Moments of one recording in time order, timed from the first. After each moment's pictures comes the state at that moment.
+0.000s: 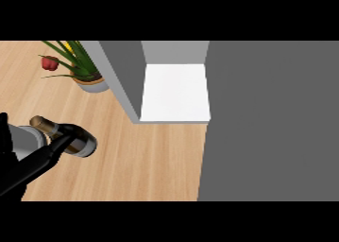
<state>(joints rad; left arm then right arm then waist) 0.06 0.05 -0.01 -2.12 -0.09 0.68 0.34 -0.05 -0.12 0.10 -2.48 -0.12 0.05 0.60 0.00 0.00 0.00</state>
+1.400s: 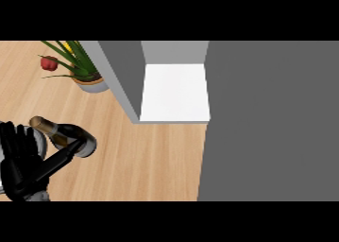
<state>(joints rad) 0.08 0.02 0.18 -1.60 0.25 0.47 -0.22 -0.05 -0.10 0.06 -2.49 -0.12 0.09 0.61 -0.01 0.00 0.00</state>
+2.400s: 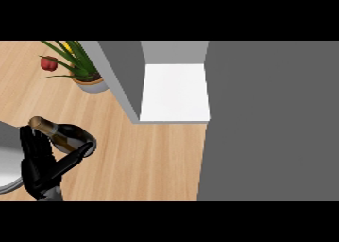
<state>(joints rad) 0.01 0.02 0.24 -1.29 0.34 0.33 -0.45 -0.11 -0.09 0.06 -2.50 -0.11 0.07 0.69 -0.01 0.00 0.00</state>
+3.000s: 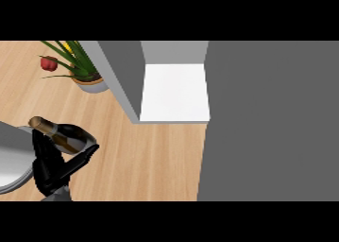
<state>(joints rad) -0.04 0.02 0.26 -1.10 0.38 0.27 -0.56 -0.09 -0.09 0.08 -2.50 -0.10 0.09 0.68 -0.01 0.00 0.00</state>
